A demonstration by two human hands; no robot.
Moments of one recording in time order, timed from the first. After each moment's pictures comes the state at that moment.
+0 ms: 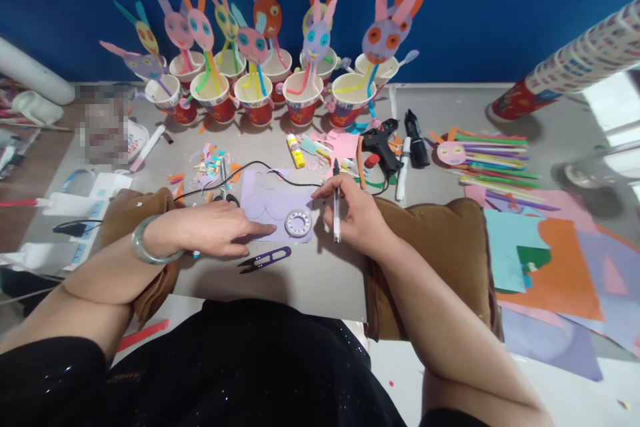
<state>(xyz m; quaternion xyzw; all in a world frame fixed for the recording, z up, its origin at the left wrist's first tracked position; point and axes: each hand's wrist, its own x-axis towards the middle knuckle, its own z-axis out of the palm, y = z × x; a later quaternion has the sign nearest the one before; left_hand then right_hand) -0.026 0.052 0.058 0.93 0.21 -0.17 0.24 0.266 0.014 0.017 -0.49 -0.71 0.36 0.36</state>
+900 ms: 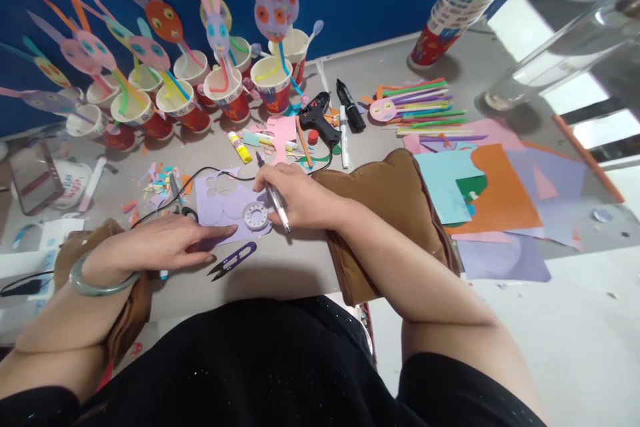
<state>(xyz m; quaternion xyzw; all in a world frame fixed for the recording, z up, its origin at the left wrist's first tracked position) -0.019 0.056 0.070 0.92 0.21 -0.24 0.23 0.275 0.015 0.023 -0.42 -0.79 0.33 0.30</state>
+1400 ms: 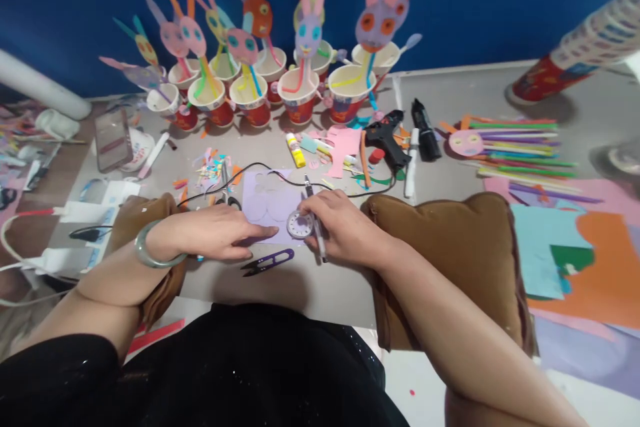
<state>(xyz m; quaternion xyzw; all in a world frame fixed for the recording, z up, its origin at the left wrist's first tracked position) -0.017 0.053 0.069 0.92 0.21 -0.23 0.22 0.262 0.013 0.003 -0.38 -0.85 0.28 0.23</state>
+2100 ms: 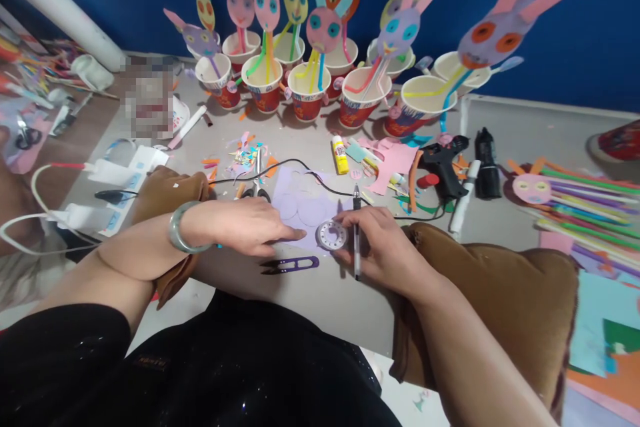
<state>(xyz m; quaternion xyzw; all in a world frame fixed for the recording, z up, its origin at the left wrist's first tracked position) -0.023 0.052 0.061 0.95 0.19 -0.15 0.22 0.260 0.016 0.005 -0.39 -0.84 0.29 0.23</state>
